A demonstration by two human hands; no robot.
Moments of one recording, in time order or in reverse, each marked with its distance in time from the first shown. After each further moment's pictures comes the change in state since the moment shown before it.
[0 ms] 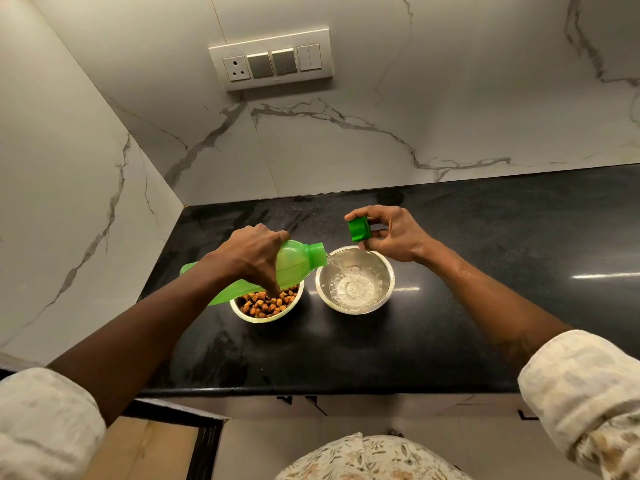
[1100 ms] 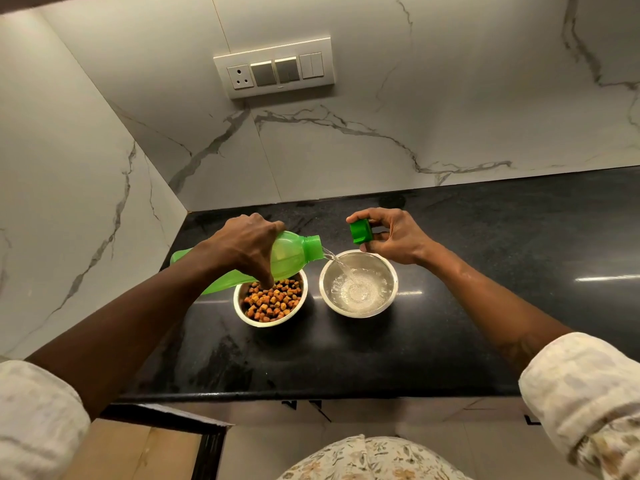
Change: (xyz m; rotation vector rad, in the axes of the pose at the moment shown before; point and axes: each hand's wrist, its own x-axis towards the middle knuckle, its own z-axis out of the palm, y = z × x) left_hand -0.005 -0.017 -0.023 0.078 0.042 0.004; right_hand 0.002 -0.001 0.002 -0.022 0.020 -0.018
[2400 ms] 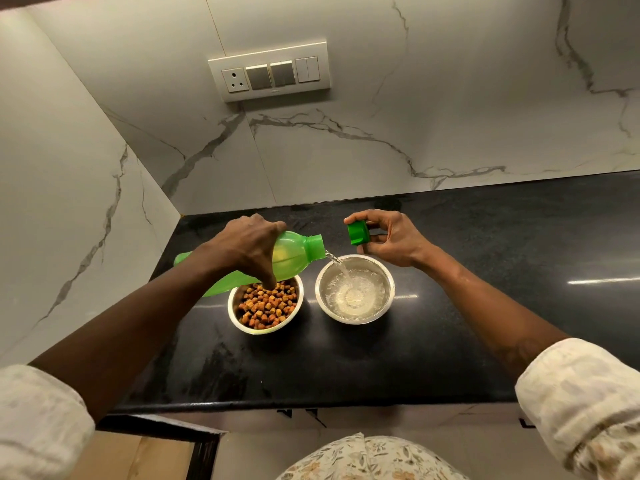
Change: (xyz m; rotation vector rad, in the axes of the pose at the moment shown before) left_hand 0.017 -0.002 0.002 -0.083 0.039 0.036; right_hand 0.004 -0.004 -0.004 -0.002 0.013 -0.003
